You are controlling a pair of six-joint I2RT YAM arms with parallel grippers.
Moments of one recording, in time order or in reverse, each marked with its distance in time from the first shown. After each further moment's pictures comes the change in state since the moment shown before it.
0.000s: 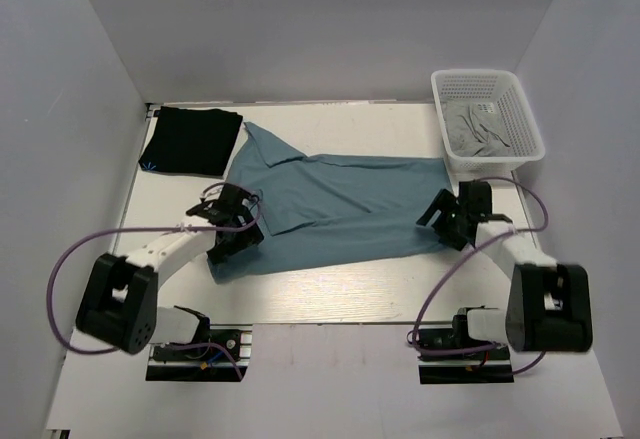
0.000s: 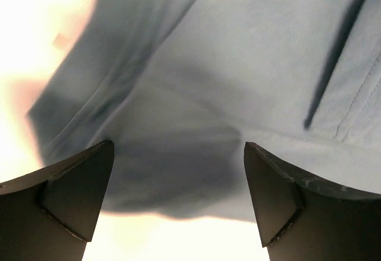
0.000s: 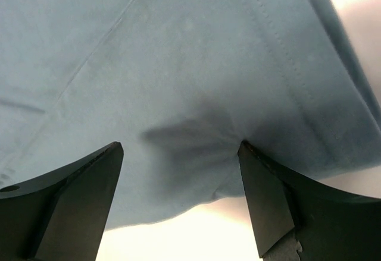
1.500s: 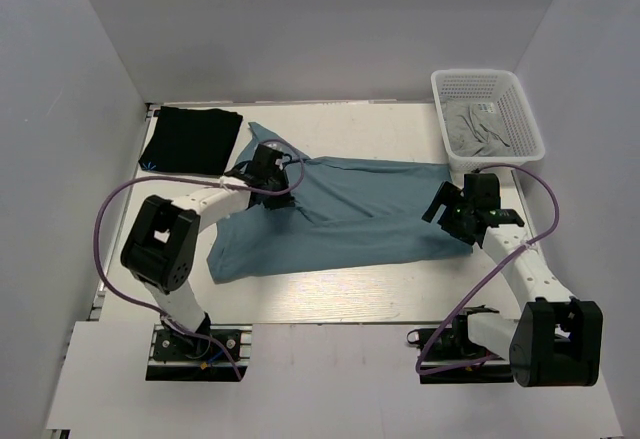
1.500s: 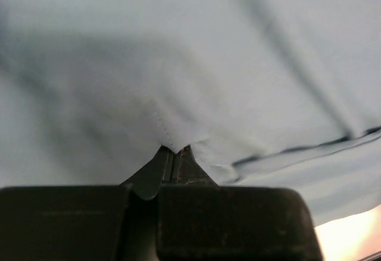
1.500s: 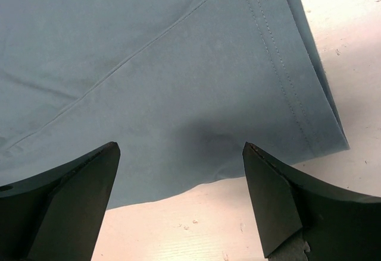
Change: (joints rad) left arm -0.092 0.323 0.307 0.296 0.266 0.193; right arm 0.033 -0.227 0.074 -0.261 0.066 -0.111
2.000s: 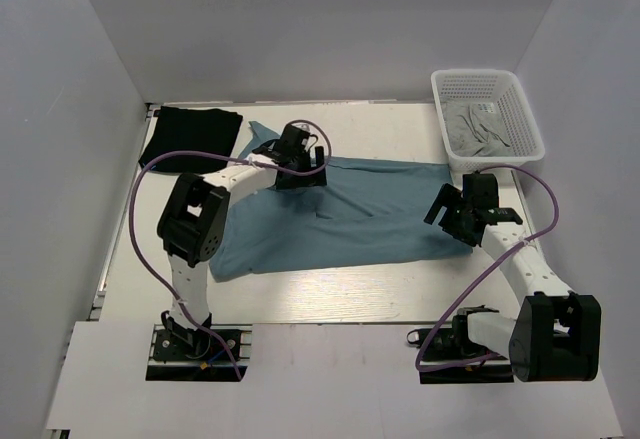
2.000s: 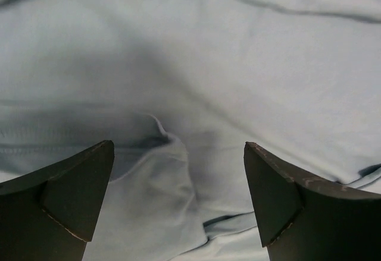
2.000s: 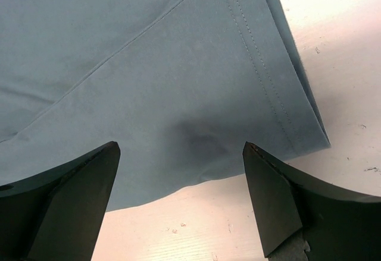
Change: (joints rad) left arm -0.053 0.295 0.384 -0.074 -0.043 0.136; right arm 0.000 0.033 0.001 -0.010 0.050 -0.015
